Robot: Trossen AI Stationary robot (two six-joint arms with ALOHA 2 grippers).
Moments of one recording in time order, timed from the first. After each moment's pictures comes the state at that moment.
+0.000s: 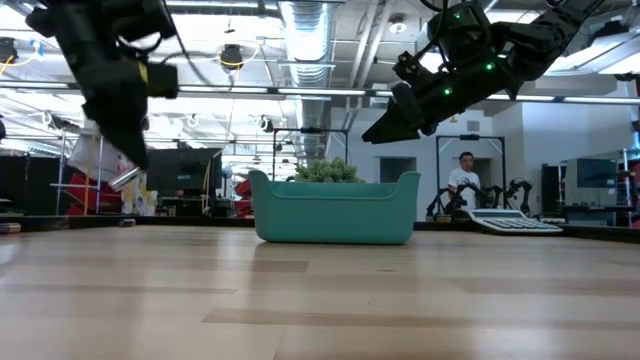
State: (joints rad) left arm 0.12 0.95 0.62 -0.75 -0.13 -0.39; right arm -0.27 1.42 0.65 0.42 0.21 -0.07
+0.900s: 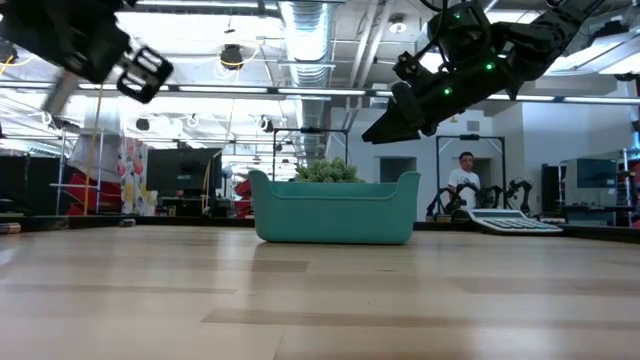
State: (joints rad) left arm -0.17 0.92 0.60 -0.38 0.38 0.08; right arm -0.27 1.42 0.65 0.42 0.21 -0.05
